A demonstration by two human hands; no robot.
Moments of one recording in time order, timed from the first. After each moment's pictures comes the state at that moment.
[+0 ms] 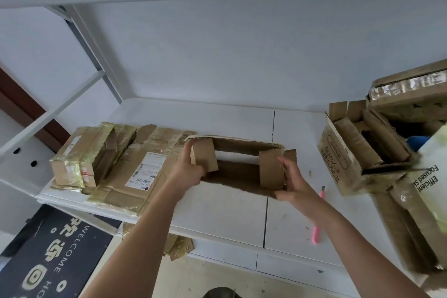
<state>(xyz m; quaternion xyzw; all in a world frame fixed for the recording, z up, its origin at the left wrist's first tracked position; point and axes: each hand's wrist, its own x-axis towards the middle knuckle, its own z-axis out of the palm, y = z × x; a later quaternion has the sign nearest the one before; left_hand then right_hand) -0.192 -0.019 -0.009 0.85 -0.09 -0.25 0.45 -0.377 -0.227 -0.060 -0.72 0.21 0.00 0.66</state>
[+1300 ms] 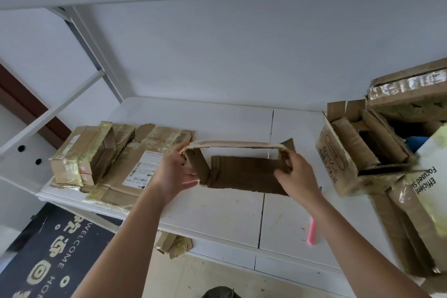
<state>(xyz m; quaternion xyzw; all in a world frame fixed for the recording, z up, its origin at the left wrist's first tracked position) -0.190 -0.005 -0.004 0.69 0.01 -0.34 0.64 -0.355 -0.238 -0.047 -0.84 0.33 -0.14 0.41</state>
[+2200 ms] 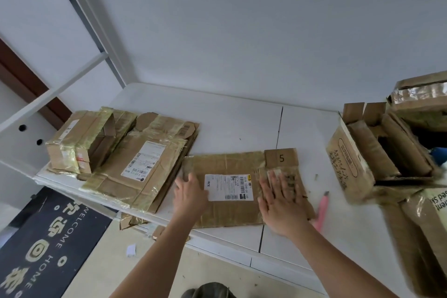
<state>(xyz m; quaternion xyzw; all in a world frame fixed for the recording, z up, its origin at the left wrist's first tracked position) -0.224 -0.024 -0.086 0.96 -0.04 -0.21 0.19 -0.354 -0.207 -0.134 -0.96 0.21 0.16 0.13</state>
